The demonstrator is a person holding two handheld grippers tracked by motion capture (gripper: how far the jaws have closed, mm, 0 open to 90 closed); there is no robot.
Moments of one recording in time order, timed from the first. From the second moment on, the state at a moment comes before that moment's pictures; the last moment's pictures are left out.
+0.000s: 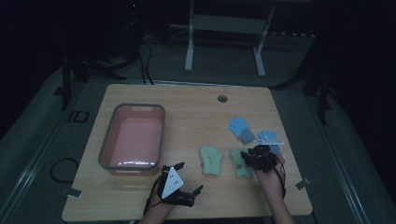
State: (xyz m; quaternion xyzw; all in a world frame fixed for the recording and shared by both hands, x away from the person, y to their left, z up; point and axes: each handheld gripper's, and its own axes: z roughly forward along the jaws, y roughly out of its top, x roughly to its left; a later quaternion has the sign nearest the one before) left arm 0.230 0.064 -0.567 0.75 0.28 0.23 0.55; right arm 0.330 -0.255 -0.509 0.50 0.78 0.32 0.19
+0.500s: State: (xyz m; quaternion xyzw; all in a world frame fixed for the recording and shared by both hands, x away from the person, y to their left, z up) left arm 0.230 0.064 -0.567 0.75 0.28 0.23 0.55; right arm 0.323 -0.262 -0.520 0.44 0.81 0.34 0.18
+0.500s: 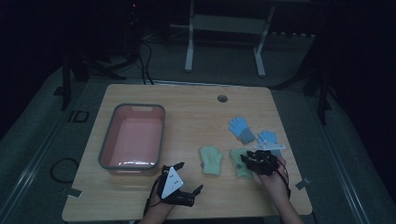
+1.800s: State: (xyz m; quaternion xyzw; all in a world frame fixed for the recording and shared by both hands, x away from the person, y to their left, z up) left arm 0.229 0.064 -0.567 0.75 0.28 0.23 0.55; right arm 0.307 -0.198 -0.467 0.47 0.76 0.37 0.25
